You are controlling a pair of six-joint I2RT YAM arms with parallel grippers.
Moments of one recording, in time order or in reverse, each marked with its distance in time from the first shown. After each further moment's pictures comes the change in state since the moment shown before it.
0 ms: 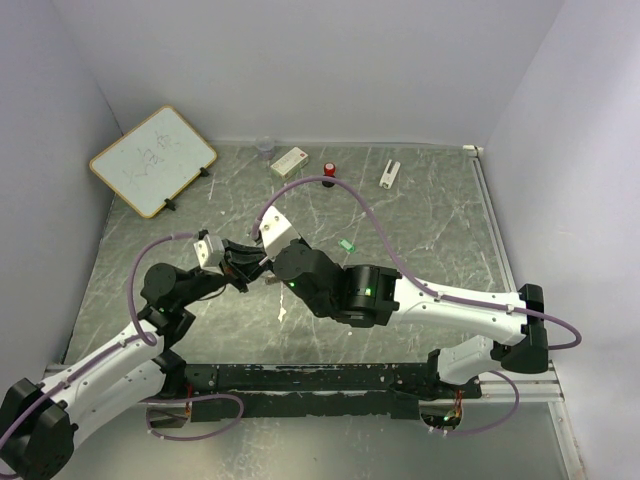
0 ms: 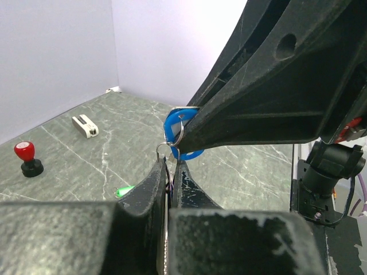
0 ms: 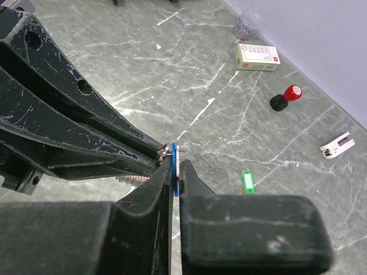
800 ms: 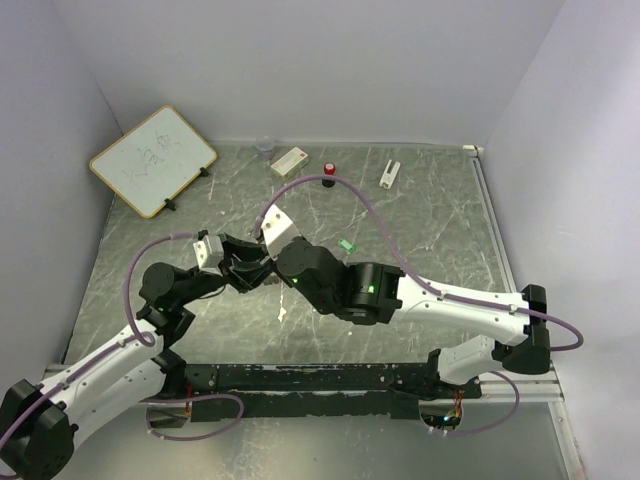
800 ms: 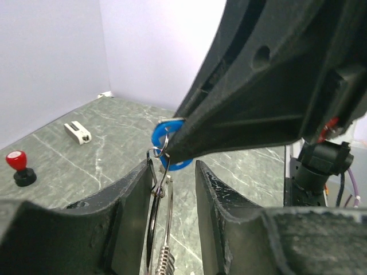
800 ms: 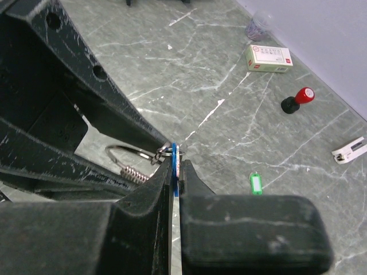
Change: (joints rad) left arm 0.001 0.007 0.016 0.008 0.061 -0.006; right arm -0.024 -0.016 -0.001 -0.006 -0.069 0.007
